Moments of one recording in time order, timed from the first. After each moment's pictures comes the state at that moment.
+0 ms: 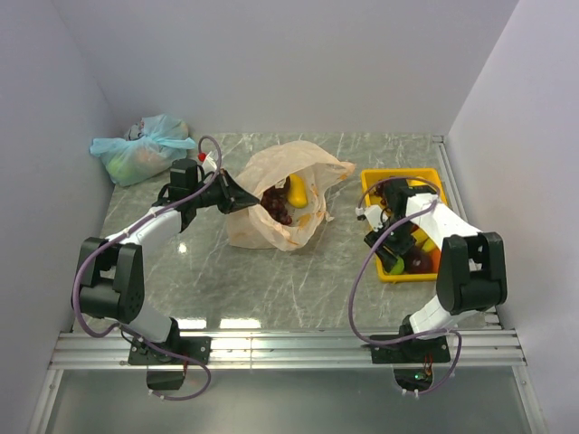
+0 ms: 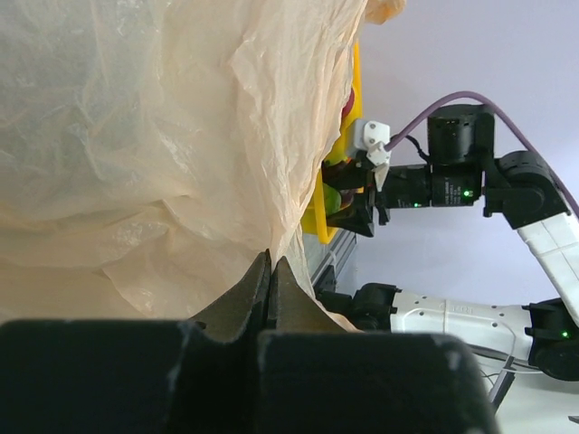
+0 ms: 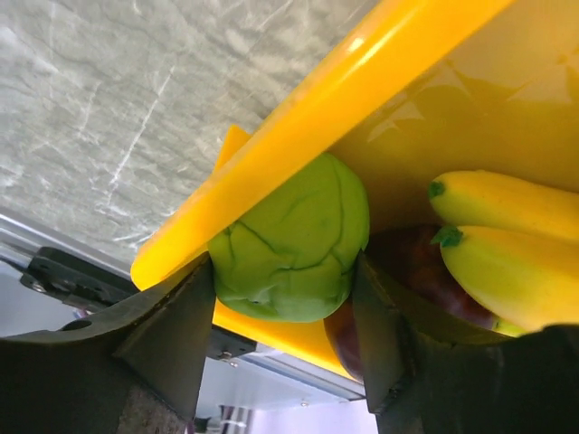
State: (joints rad) left arm -0.18 1.53 0.90 0.16 0.83 -0.88; right arm 0.11 1.57 1.03 -1.07 -0.09 -0.63
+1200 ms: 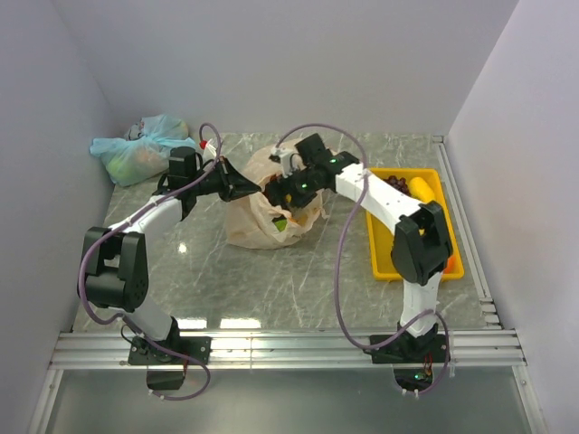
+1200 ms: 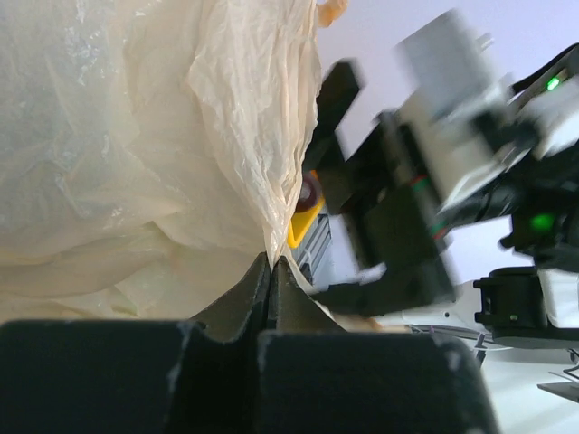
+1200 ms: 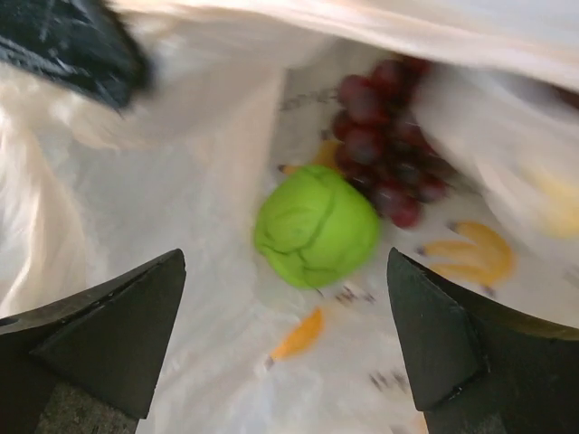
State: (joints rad) left arm -0.16 1.61 1.02 0.19 0.92 -0.92; right arm 0.59 1.93 1.67 -0.72 -0.50 -0.06
